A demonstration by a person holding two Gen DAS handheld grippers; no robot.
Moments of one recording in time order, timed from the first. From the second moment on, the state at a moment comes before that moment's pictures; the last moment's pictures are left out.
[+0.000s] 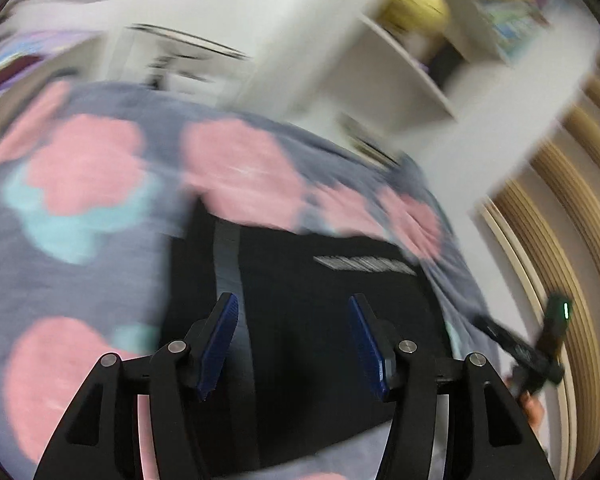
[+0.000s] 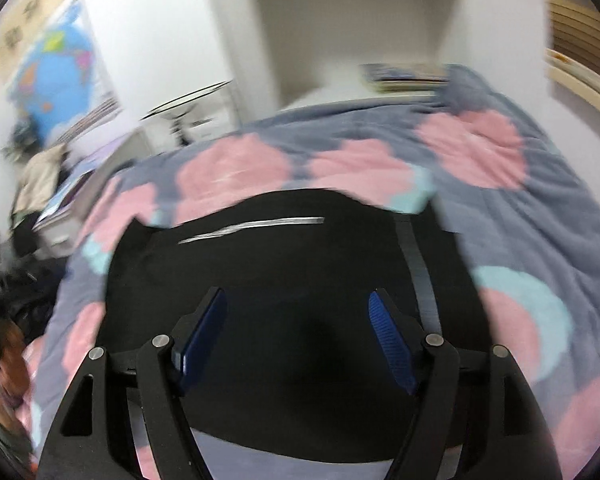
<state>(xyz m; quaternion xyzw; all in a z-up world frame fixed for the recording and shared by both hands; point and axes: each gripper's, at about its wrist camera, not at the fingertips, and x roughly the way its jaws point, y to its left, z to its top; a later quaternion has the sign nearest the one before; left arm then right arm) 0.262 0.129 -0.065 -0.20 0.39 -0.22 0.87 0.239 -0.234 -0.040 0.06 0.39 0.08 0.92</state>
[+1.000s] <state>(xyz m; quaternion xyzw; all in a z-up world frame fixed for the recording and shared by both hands) 0.395 0.083 -0.148 -0.17 0.53 -0.10 0.83 0.386 -0.302 -0.170 0.22 0.50 -0.01 0.84</state>
